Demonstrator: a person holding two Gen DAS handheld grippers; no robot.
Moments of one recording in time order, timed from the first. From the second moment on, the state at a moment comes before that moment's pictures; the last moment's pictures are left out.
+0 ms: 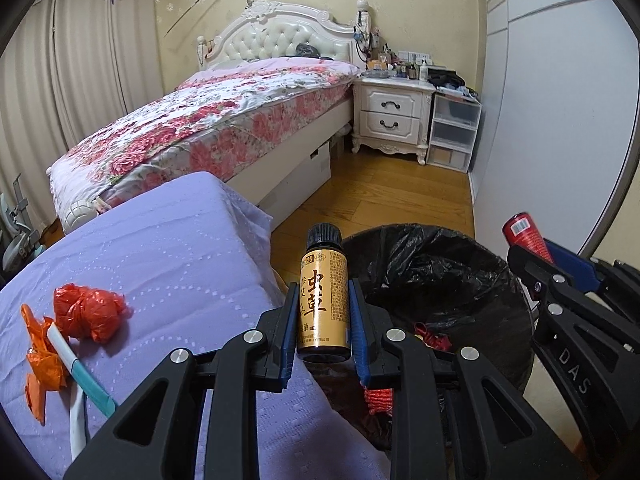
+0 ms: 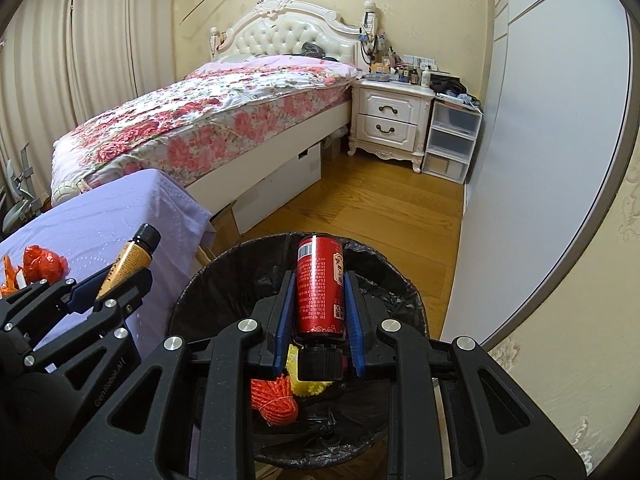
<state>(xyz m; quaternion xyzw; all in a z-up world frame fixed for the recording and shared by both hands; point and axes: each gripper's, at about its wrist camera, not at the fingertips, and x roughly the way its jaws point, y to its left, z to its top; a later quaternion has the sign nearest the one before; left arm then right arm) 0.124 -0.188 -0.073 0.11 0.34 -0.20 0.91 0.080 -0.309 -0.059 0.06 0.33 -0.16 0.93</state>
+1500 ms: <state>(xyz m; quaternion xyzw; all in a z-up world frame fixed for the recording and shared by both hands) 0.068 0.012 -0.049 0.06 0.35 -0.03 0.93 0.056 -0.180 -0.049 0.02 0.35 -0.02 0.94</state>
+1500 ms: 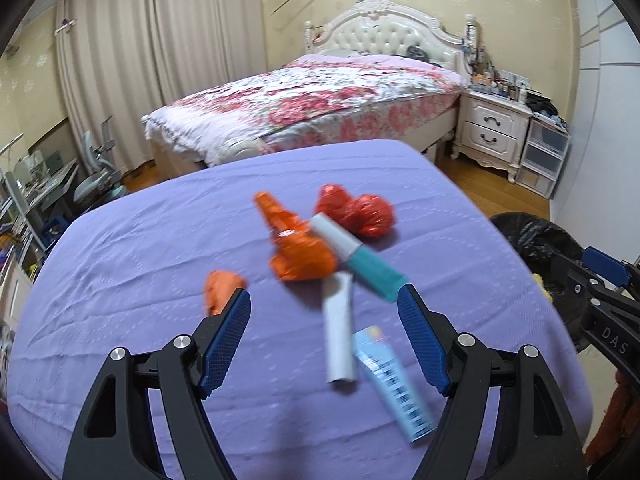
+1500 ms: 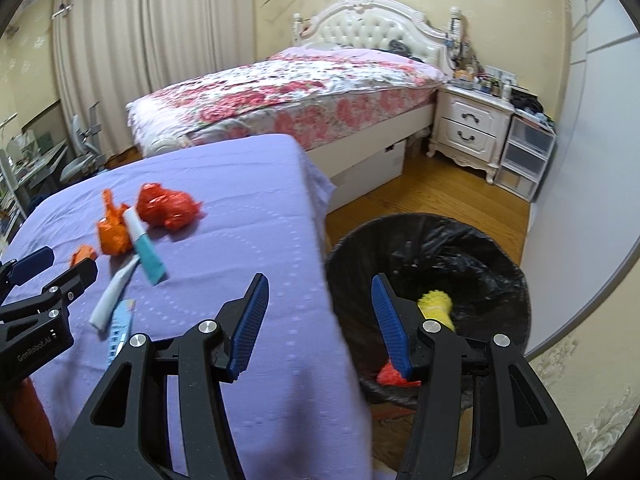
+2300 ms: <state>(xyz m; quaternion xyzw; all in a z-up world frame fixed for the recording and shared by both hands) 0.046 0.131 -0.073 0.00 0.38 0.06 0.92 0.049 -0.044 -0.069 -0.07 0.40 0.13 0.91</state>
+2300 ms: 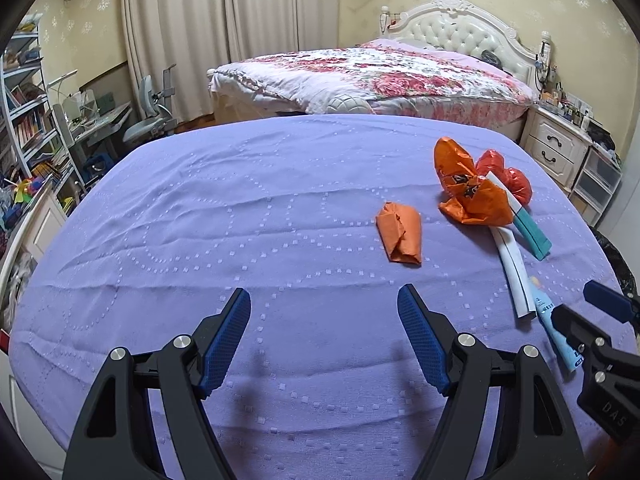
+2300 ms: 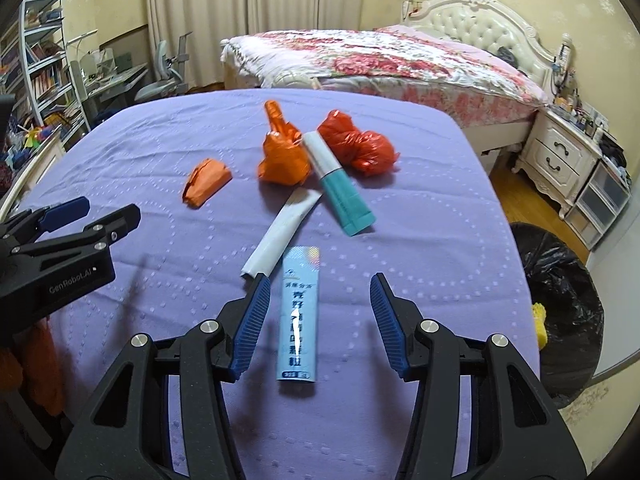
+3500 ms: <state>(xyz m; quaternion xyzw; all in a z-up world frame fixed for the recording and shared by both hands) 0.066 0.072 -0.075 0.02 0.38 0.00 0.92 0.090 -0.100 -0.084 -0.03 0.42 0.07 0.90</state>
